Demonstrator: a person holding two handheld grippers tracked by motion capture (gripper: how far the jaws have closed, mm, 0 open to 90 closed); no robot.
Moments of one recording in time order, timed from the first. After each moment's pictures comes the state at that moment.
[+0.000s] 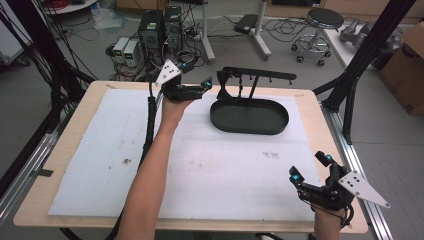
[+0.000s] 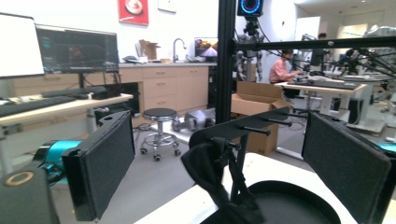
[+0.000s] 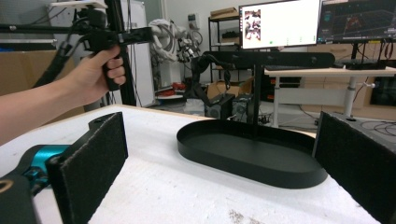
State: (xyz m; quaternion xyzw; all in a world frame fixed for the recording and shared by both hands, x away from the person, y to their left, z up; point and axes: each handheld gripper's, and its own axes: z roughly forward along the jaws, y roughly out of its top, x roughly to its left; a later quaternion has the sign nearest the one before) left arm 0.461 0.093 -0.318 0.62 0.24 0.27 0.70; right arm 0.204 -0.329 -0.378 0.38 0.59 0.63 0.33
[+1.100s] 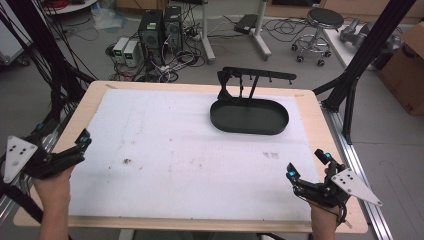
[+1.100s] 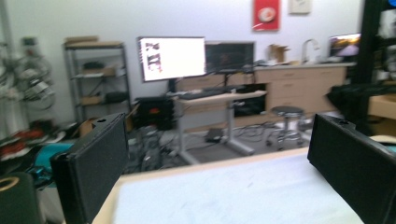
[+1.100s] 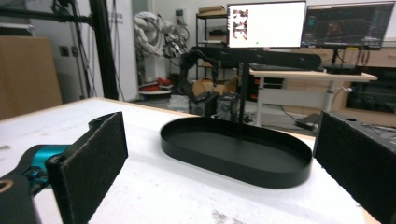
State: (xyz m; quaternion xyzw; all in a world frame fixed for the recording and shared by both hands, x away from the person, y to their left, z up) left arm 0.238 0.337 -0.354 0.53 0.39 0.48 0.58; right arm 0.212 -0.324 -0.383 0.39 0.60 0.60 0.37
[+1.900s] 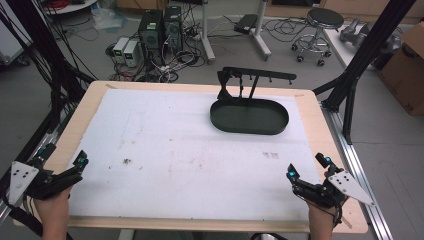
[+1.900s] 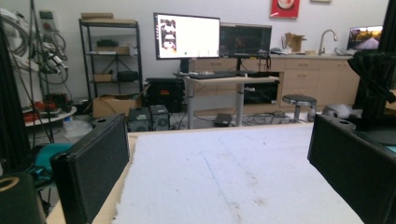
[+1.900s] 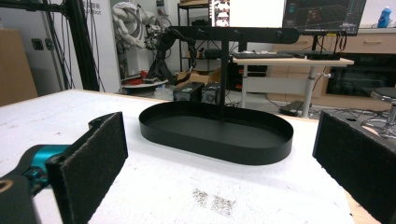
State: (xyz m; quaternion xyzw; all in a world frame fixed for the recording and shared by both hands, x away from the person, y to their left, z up) left arm 0.224 0.347 -0.411 0.53 0.42 0.46 0.58; right arm 0.217 -0.328 -0.405 0.42 0.59 0.58 0.38
